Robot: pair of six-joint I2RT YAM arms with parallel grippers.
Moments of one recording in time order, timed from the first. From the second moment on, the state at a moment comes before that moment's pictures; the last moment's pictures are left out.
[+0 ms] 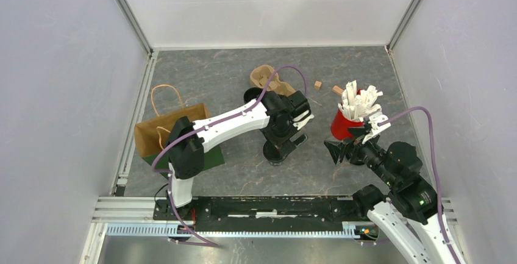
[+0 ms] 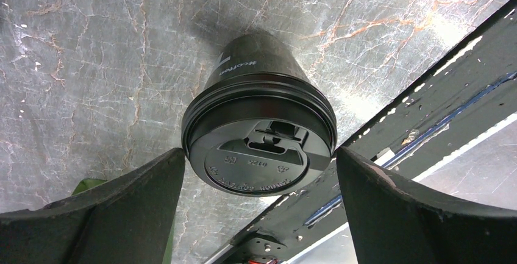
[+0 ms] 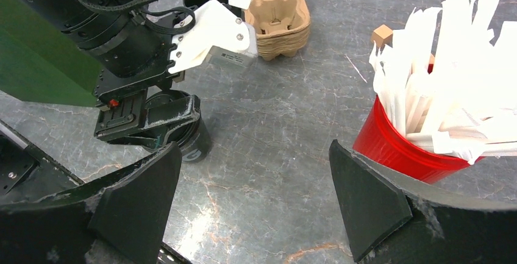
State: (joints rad) left arm -1.02 1.92 1.71 -1.14 0.04 -0.08; right arm 0.48 0.28 0.70 -0.62 -0.08 0.12
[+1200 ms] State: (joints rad) left arm -0.68 1.41 1.12 -0.65 0.24 -0.23; right arm 0.50 0.70 0.39 -0.14 -0.38 0.45
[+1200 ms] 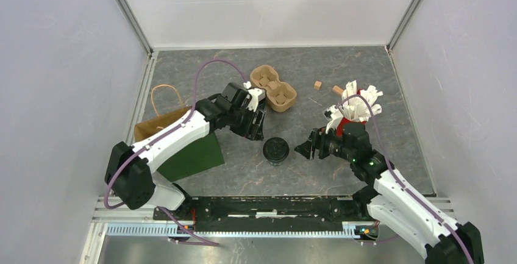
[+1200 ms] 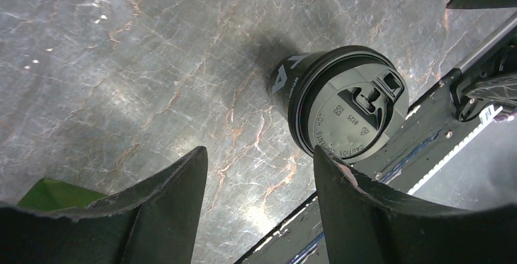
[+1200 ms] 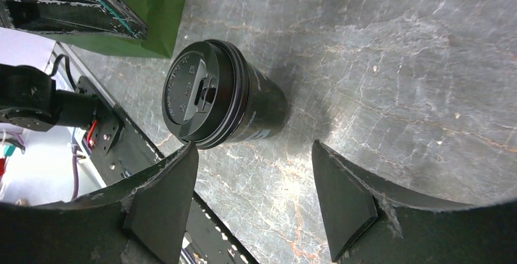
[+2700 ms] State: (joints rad) left arm -0.76 1.54 1.07 -0.48 0.38 -0.23; right arm 0.67 1.03 0.54 -0.08 -0.26 0.34
